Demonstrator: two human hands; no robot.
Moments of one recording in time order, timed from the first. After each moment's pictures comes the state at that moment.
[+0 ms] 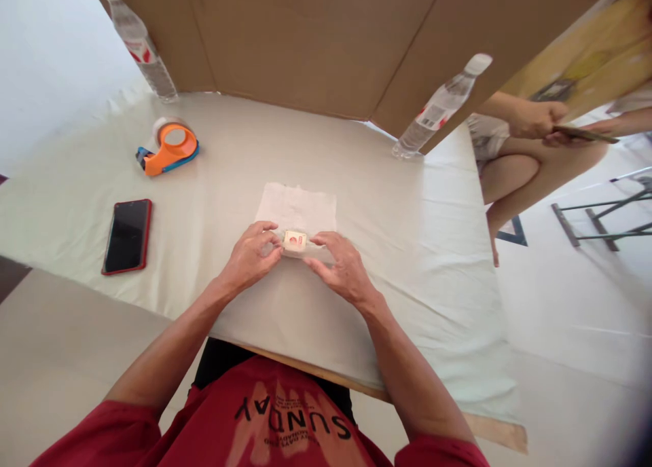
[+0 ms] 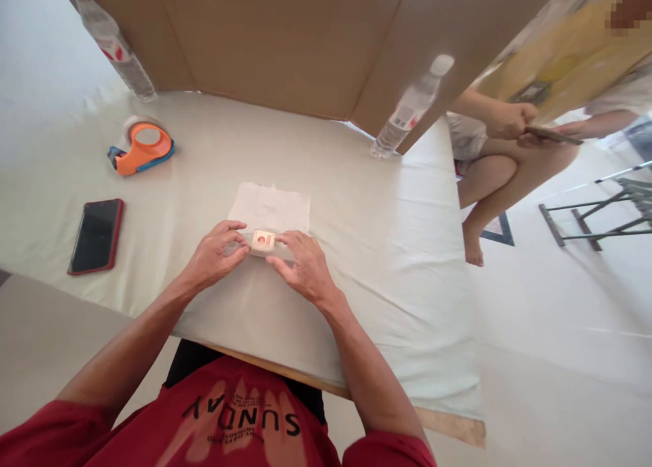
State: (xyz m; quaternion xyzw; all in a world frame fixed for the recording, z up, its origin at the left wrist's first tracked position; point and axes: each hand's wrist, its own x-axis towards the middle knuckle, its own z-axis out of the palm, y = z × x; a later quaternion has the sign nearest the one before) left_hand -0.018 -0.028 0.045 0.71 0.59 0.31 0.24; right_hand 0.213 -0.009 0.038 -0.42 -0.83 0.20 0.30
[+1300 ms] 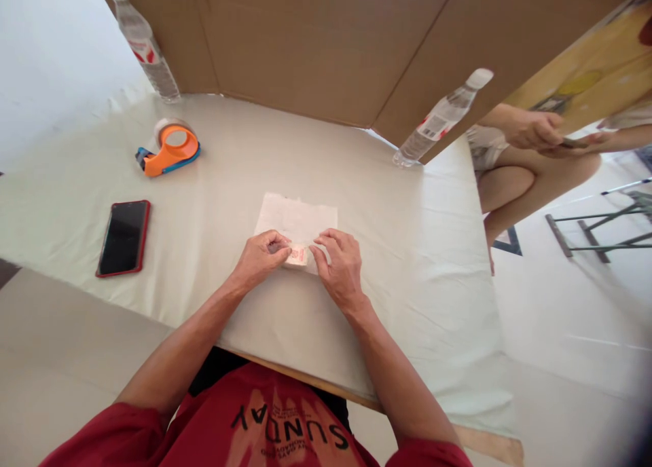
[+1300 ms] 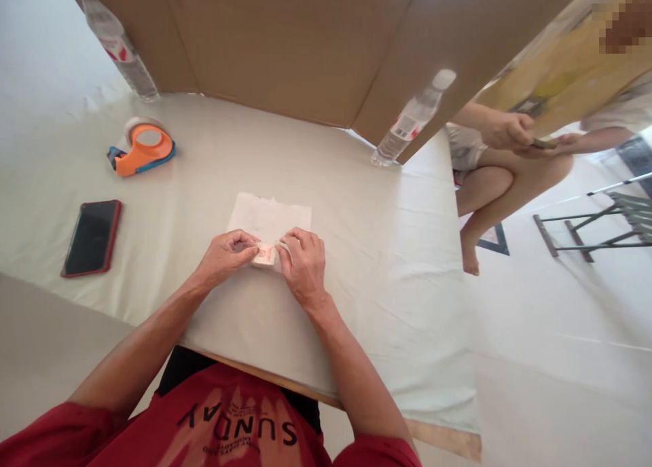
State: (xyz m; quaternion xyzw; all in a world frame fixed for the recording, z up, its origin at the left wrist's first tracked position) left_hand 0.004 -0.011 0.037 0.55 0.62 0.37 0.41; right_hand 0.195 -0.004 0.030 -0.50 -0.77 0.11 0.38
